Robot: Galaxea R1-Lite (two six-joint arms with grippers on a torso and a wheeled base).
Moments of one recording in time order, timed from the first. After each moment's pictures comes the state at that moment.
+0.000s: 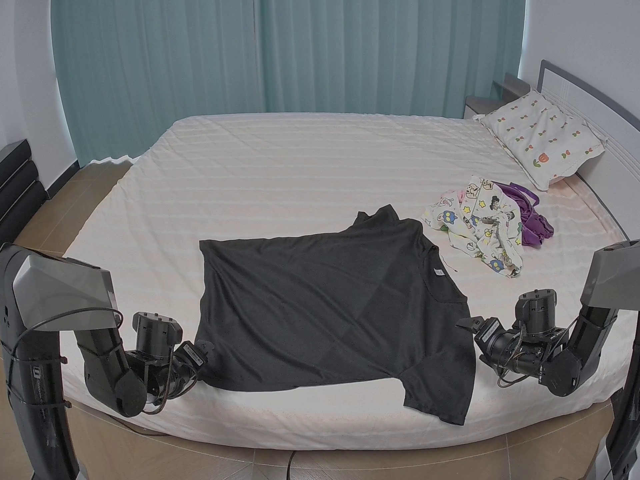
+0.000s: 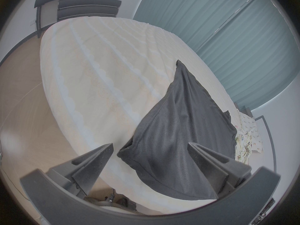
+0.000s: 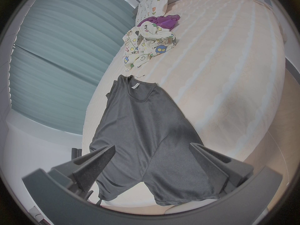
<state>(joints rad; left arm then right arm) -0.21 2.27 -0.43 -1.08 0.14 -0.96 0.23 2.16 -0.40 -1.13 0.00 1.02</state>
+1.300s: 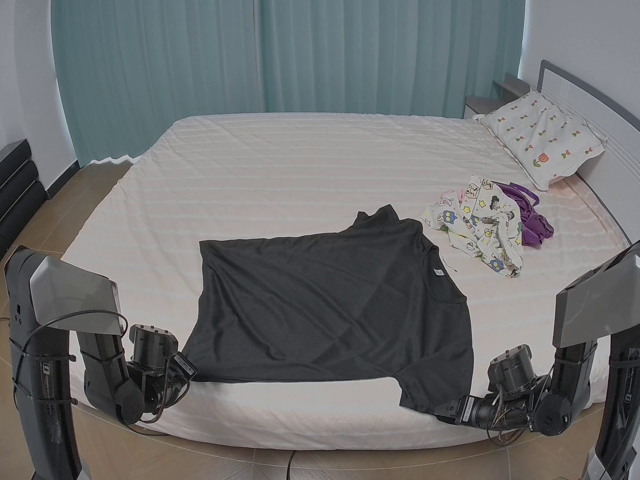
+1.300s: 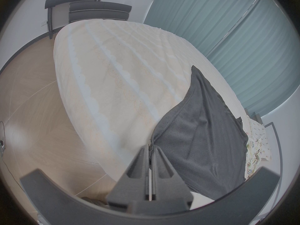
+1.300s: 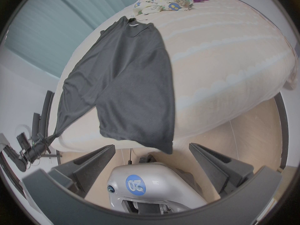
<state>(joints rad) -0.18 2.34 -0.38 -1.16 0.23 -0.98 0.39 2.27 -0.20 -1.08 0.01 0.71</state>
